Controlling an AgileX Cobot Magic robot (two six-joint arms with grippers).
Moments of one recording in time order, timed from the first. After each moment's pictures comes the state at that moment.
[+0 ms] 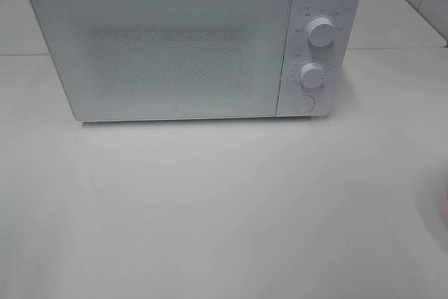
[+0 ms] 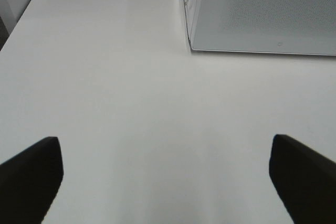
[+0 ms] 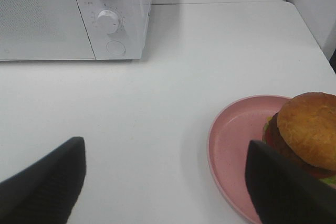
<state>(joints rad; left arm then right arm) -0.02 0.00 -0.52 -0.06 1.09 -0.03 0.03 0.00 -0.49 0.00 0.97 0.04</state>
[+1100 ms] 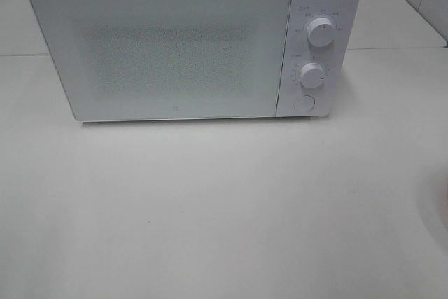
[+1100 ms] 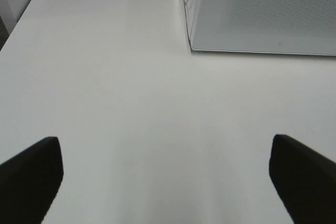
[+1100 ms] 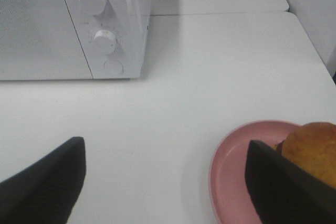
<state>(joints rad) -0.02 0.00 -0.52 -0.06 1.09 -0.03 0.03 0.23 -0.51 0.00 0.75 0.04</state>
